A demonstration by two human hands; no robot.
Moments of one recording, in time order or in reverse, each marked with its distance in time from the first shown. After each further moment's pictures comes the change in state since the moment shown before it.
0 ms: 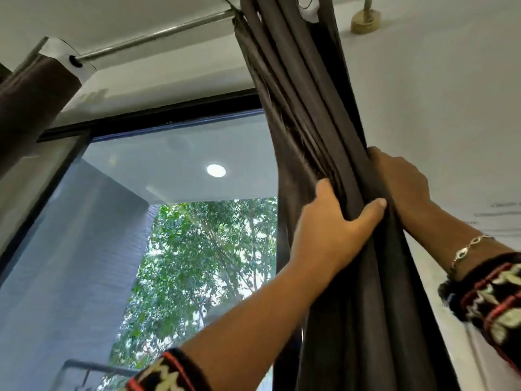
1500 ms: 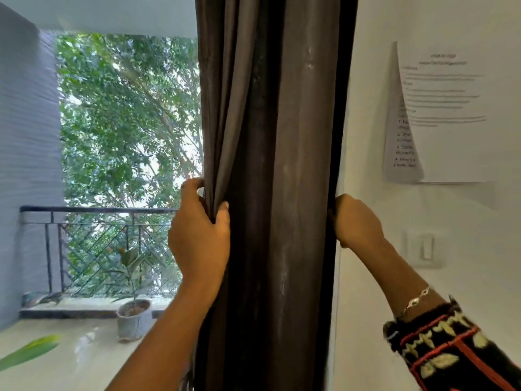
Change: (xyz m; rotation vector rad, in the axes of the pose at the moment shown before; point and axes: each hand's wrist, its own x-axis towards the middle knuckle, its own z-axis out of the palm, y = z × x) left_hand -0.259 -0.047 -0.165 0.192 0.250 -0.523; right_hand -0.312 -0.066 -0.032 -0.226 -0.731 0.385
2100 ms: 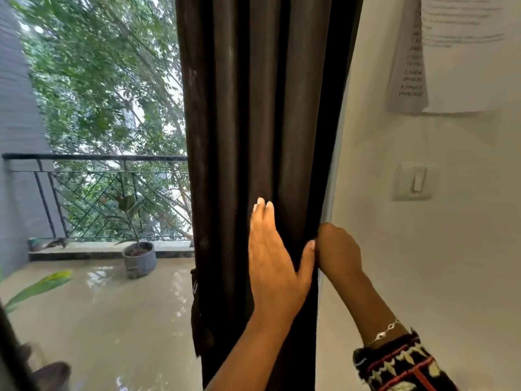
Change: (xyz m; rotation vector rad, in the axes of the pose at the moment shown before) left_hand -0.168 -0.030 0.021 -0.079 -0.340 0.178; right_hand -0.115 0.026 0.086 -0.052 -0.143 0.076
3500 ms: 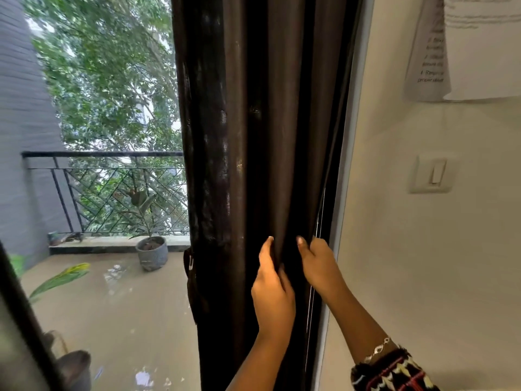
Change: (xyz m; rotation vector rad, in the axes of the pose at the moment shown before) left_hand -0.046 -0.053 0.013 -0.066 -0.091 -0.399; right_hand -0.016 -0.016 0.051 0.724 -0.143 0.047
